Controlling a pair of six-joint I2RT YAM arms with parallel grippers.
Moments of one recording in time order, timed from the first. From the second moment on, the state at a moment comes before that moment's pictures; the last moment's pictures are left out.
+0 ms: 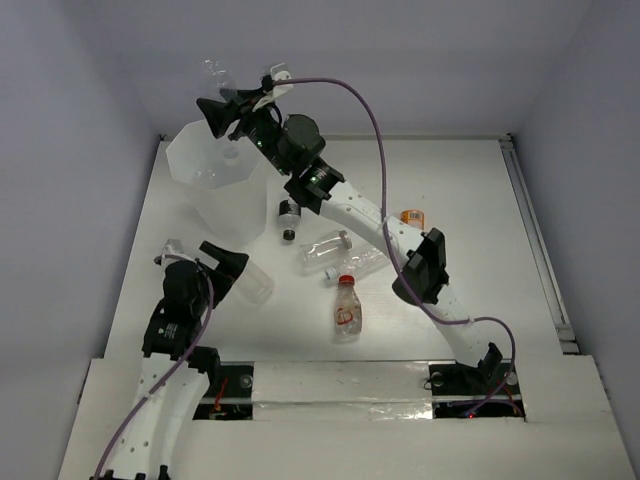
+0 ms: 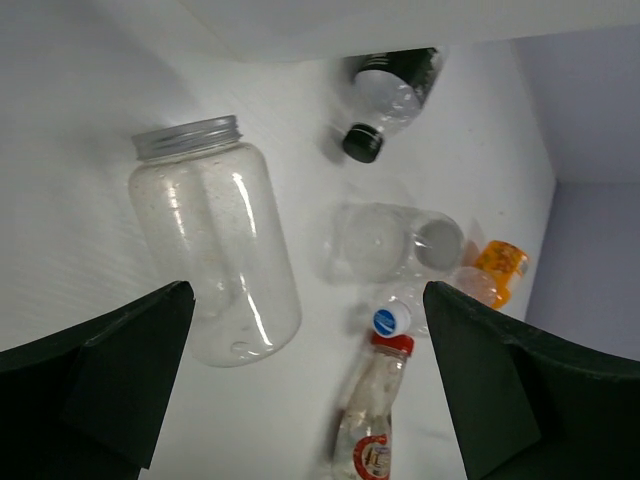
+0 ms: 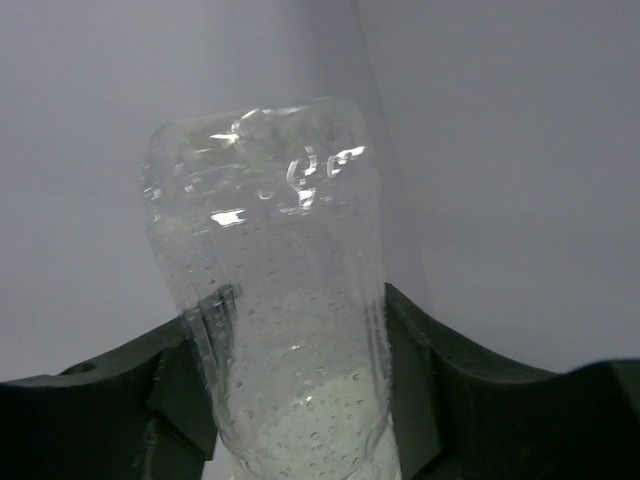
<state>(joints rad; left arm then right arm) -0.11 0.40 0.40 -0.49 0.04 -1.00 0.92 2.37 2.53 0.35 0.09 0.25</state>
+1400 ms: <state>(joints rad) -0.21 0.98 0.32 -0.09 -0.10 -0.93 0.93 1.22 0.66 0.63 0.10 0.51</state>
